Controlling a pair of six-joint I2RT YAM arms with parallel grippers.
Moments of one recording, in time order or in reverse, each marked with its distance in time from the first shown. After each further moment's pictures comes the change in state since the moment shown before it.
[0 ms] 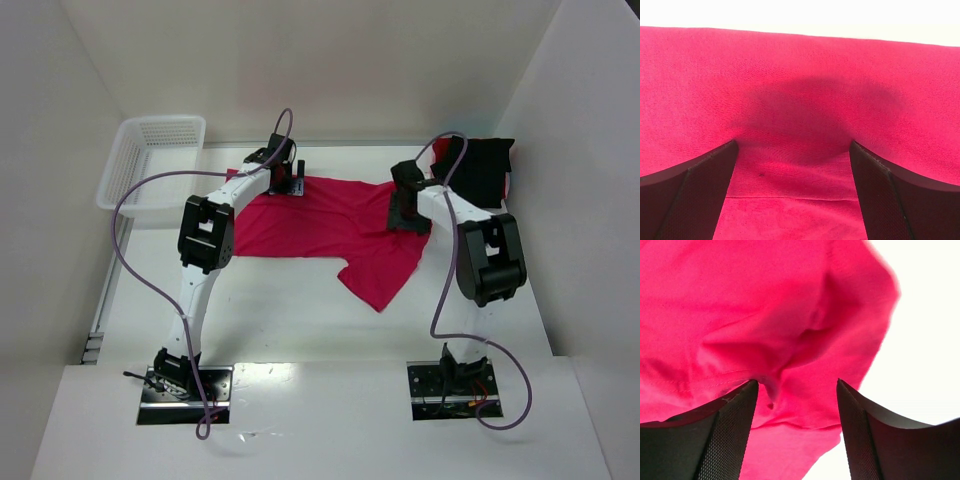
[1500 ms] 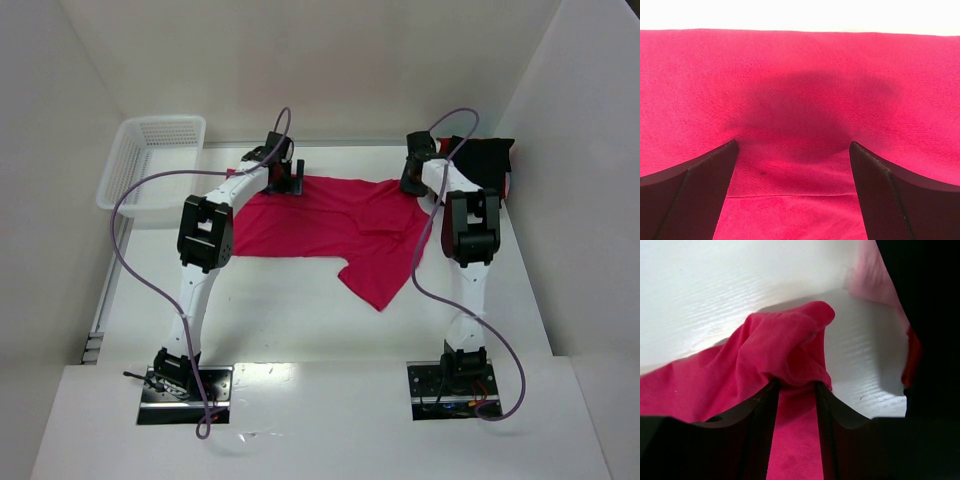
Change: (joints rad) left arm 0.013 0.010 0.027 -0.027 0.042 0.029; right arm -0.169 0.435 0.525 0.112 -0.072 -0.018
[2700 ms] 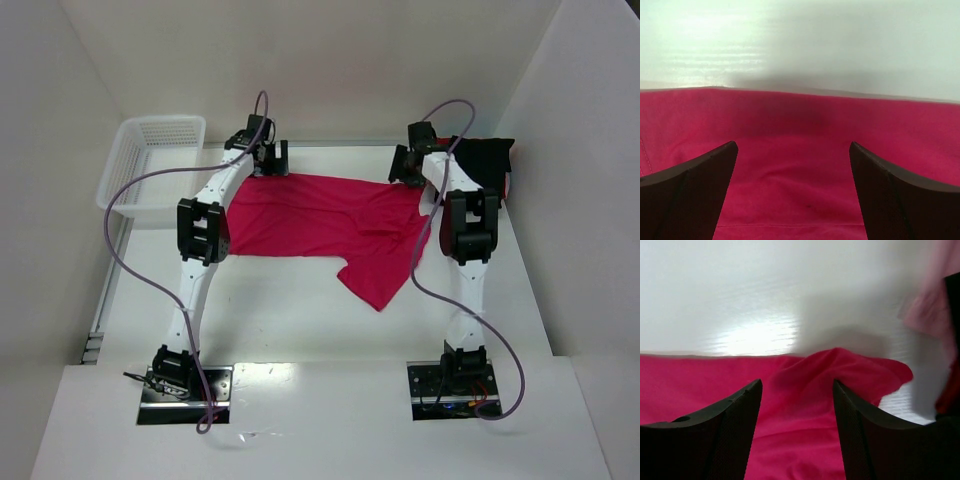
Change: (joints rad) left arm 0.092 0.150 0.369 -0.142 0.039 -0.001; right arm 0.000 0.018 0.125 -0.034 -0.175 -0.054
